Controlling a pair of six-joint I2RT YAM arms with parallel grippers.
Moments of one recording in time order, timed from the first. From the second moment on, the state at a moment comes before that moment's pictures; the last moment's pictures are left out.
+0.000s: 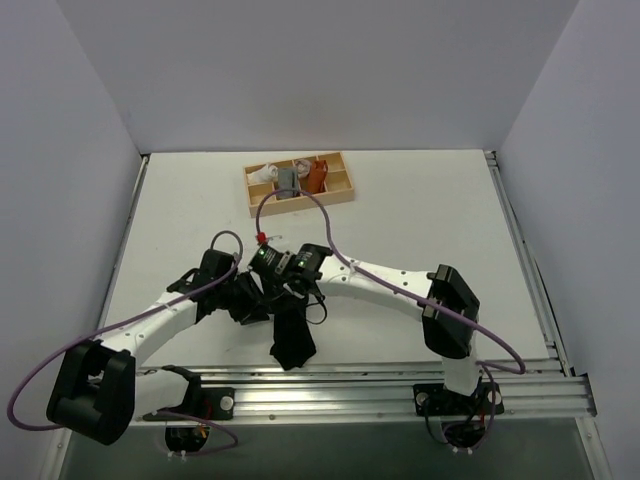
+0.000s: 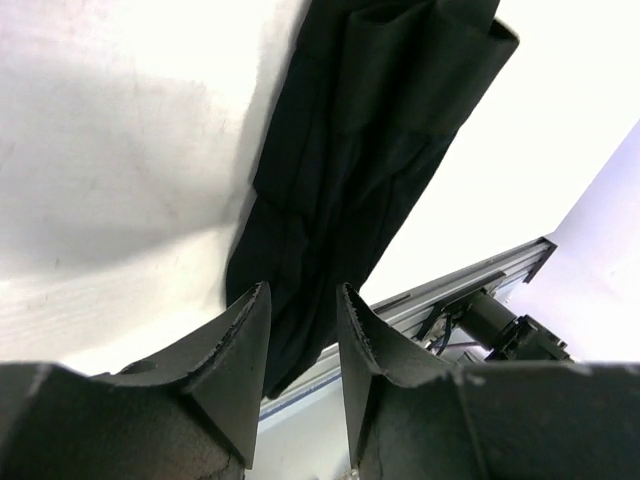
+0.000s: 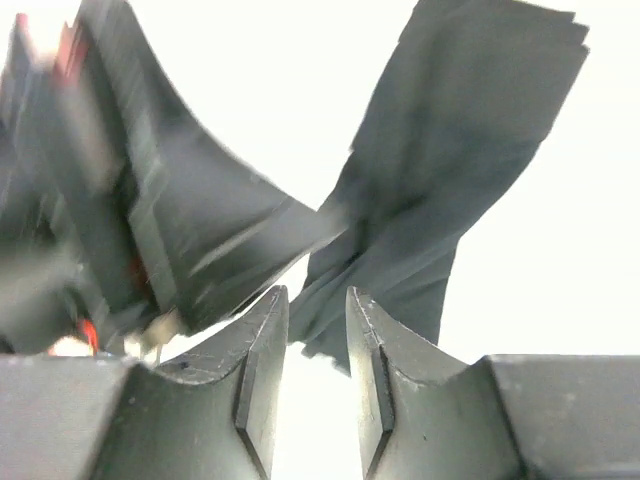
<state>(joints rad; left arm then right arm) -0.38 1.20 0.56 -0.36 0.40 -0.95 1.14 1.92 1.60 -0.79 0.09 0.78</state>
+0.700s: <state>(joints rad) -0.37 1.07 0.39 -0.34 0.52 -0.96 0.99 2.19 1.92 -0.93 0.23 0.74</state>
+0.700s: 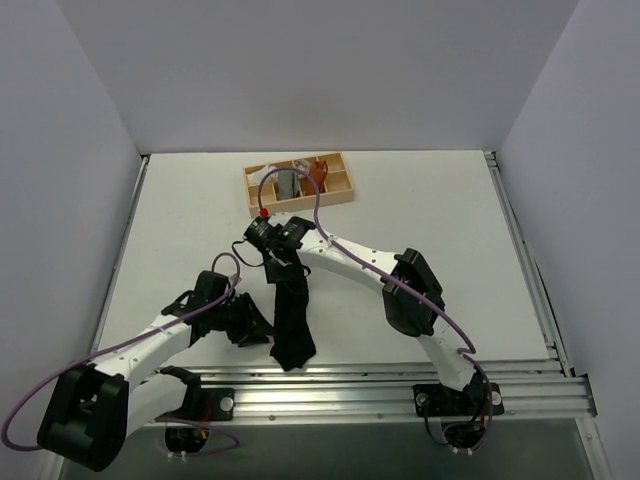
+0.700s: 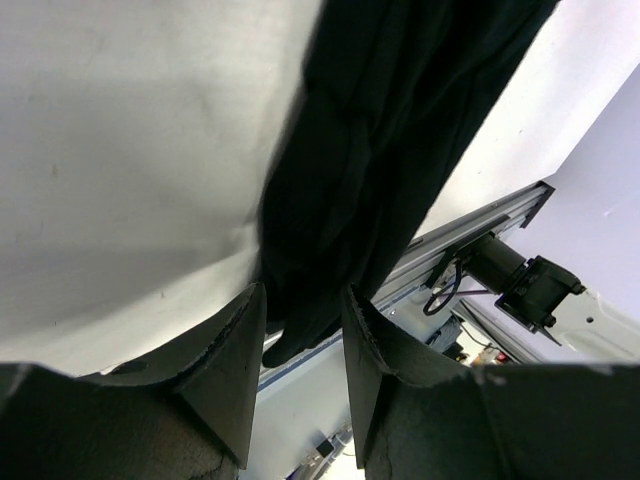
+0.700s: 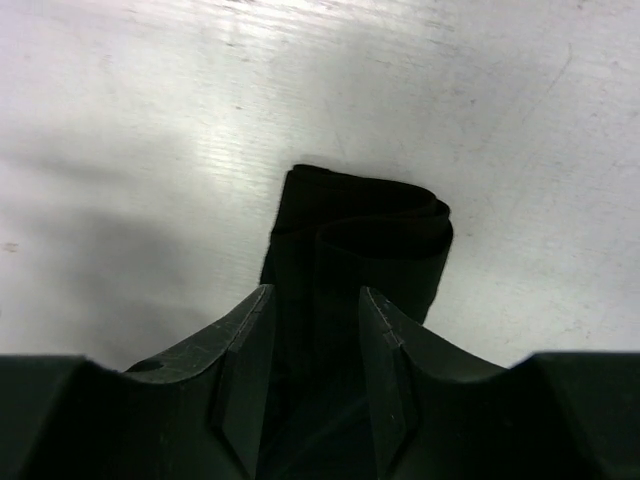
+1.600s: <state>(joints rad) -0.39 1.05 0.32 -0.26 0.56 -1.02 1.05 2.34 1.99 -0.98 0.31 0.69</state>
